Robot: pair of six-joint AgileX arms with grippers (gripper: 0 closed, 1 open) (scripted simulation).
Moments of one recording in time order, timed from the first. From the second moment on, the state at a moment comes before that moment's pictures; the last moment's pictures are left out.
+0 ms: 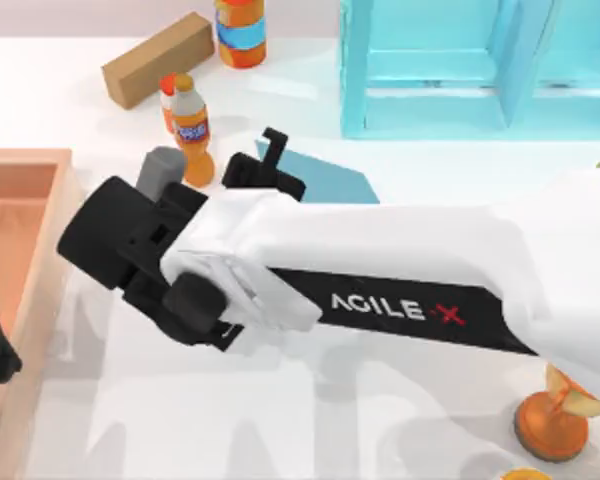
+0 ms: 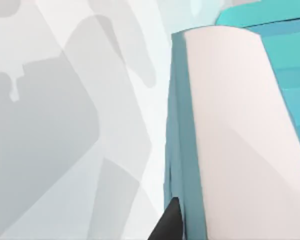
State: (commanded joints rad) left arm 0.00 0.00 0.00 0.00 0.00 0.00; right arm 1.06 2.21 1.72 -0.64 1.01 -0.23
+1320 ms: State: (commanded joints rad) left arm 0.00 0.00 0.00 0.00 0.00 0.00; right arm 1.32 2.39 1.93 -0.77 1.30 -0.32
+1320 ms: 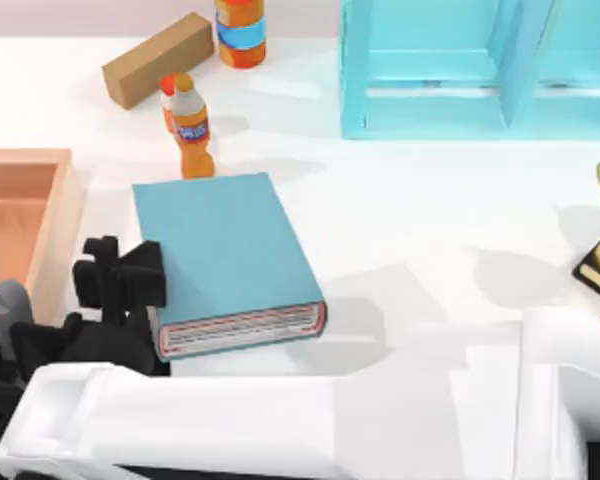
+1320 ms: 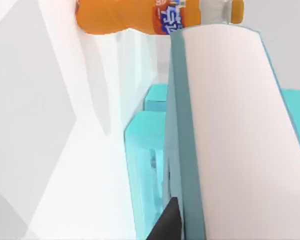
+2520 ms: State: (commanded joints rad) left arm 0.00 0.00 0.00 0.00 0.00 0.00; right arm 1.32 2.42 1.87 -0.68 1.30 -0.32
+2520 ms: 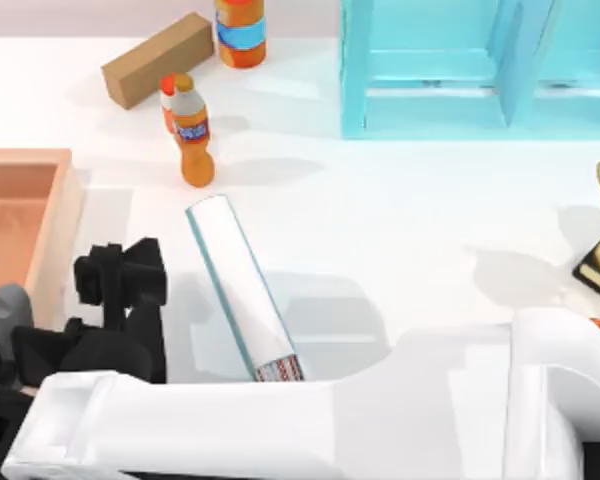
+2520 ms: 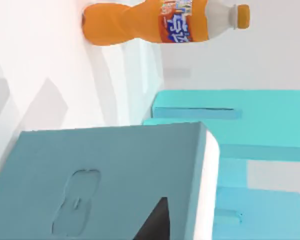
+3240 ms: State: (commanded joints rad) left arm 0.00 0.00 0.00 0.00 0.00 0.00; right arm 1.32 2.38 1.89 -0.69 1.30 -0.32
